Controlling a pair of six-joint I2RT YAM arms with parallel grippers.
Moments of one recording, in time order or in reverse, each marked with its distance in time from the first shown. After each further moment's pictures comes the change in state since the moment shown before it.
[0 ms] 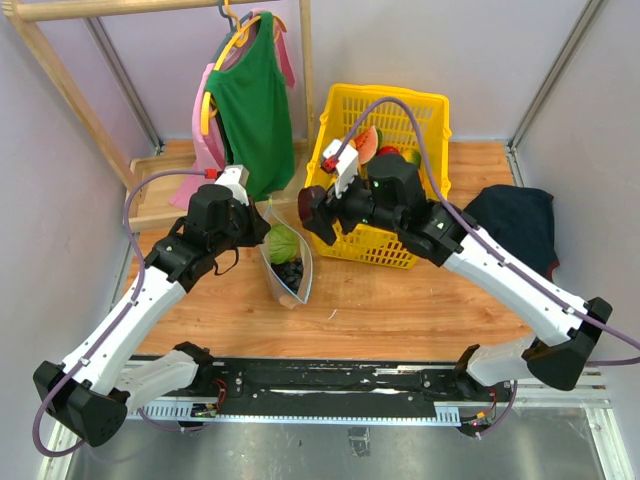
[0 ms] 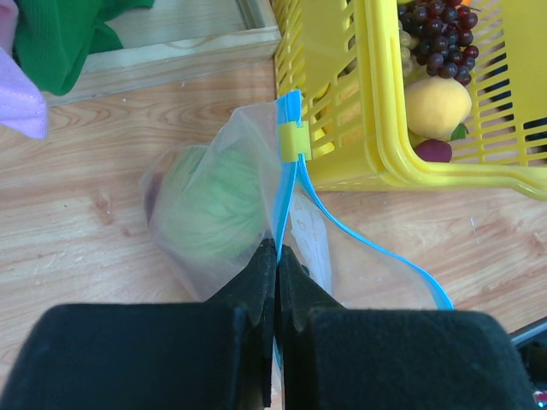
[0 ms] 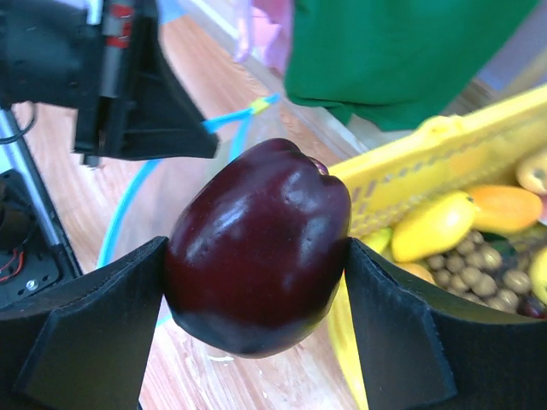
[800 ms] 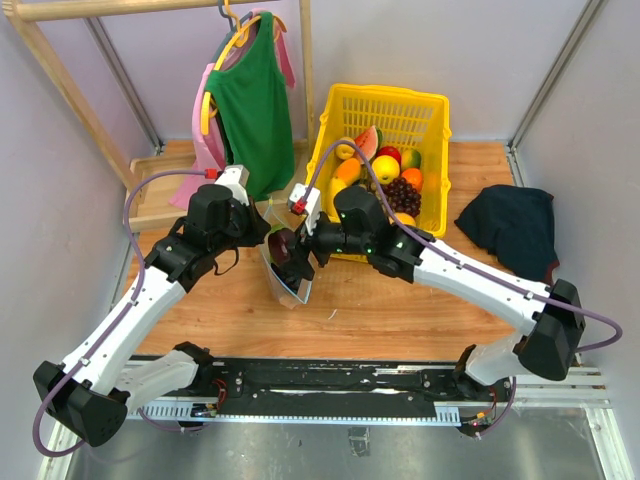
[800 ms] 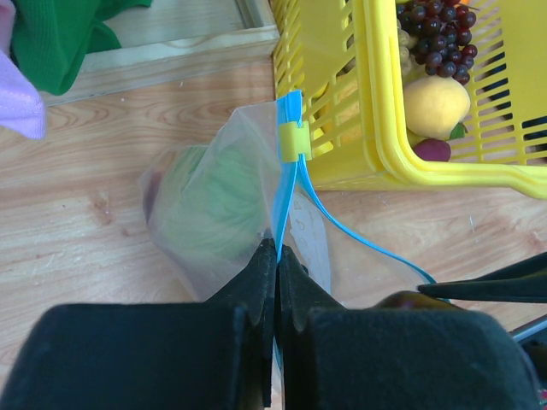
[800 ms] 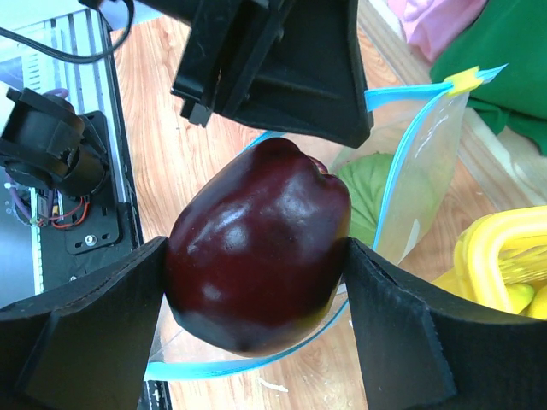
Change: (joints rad) left arm 0.001 0.000 0.000 0.002 0.006 0.000; right arm 0.117 0.065 -0.236 0.274 -0.227 -0.012
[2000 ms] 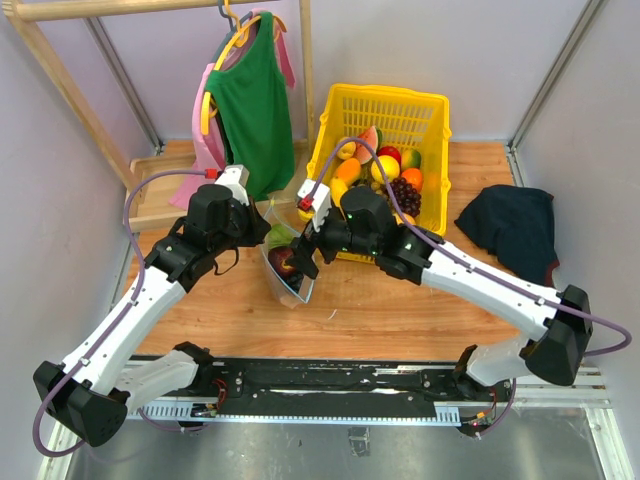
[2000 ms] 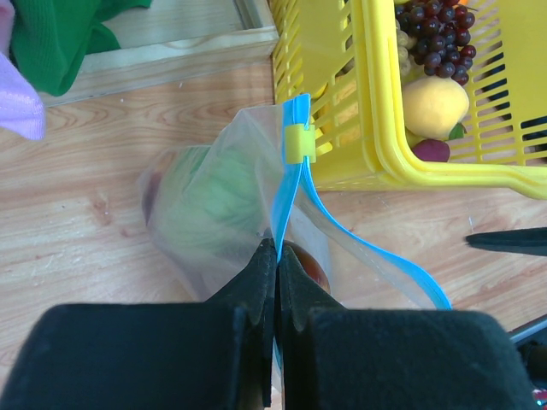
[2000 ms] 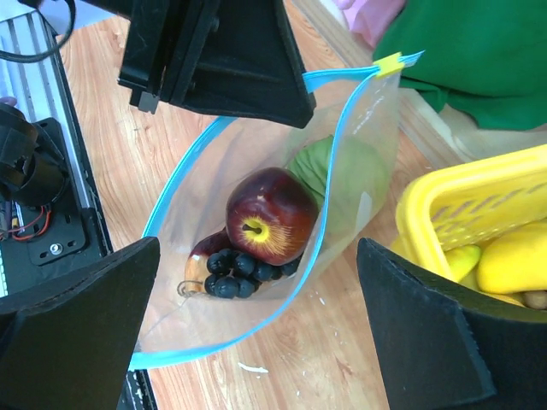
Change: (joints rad) left arm 0.000 0.000 0.000 0.002 0.001 0.000; right arm 0.000 -0.021 -0.016 -0.021 0.109 -0.001
